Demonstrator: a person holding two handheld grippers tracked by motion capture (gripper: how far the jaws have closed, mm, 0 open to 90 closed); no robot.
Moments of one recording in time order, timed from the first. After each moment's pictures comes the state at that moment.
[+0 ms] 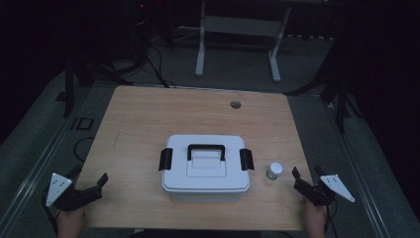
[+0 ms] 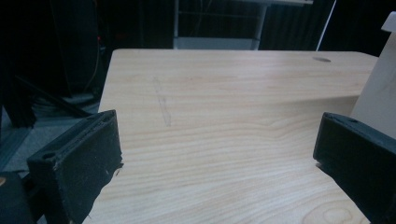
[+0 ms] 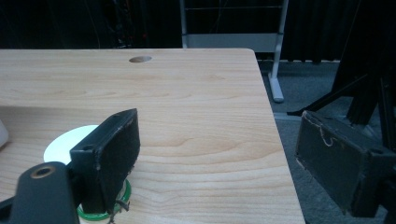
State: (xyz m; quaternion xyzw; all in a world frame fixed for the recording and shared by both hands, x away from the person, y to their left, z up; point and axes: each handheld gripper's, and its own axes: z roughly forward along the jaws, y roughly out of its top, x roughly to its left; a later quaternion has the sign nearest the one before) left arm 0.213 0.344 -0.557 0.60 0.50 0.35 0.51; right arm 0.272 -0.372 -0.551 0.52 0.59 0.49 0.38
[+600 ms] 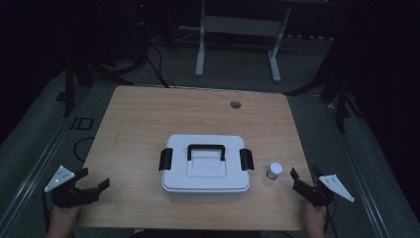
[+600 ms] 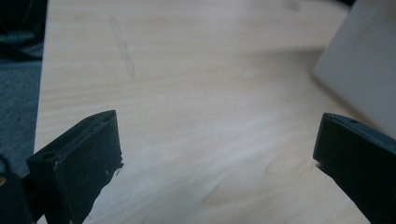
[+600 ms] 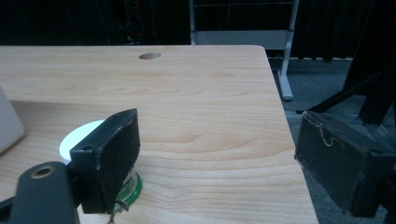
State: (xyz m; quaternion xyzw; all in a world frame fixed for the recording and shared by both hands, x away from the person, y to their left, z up) left arm 0.223 0.352 -0.545 0.69 0.51 0.22 0.46; right arm 0.271 -0.370 -0.551 0.51 0.60 0.49 0.36
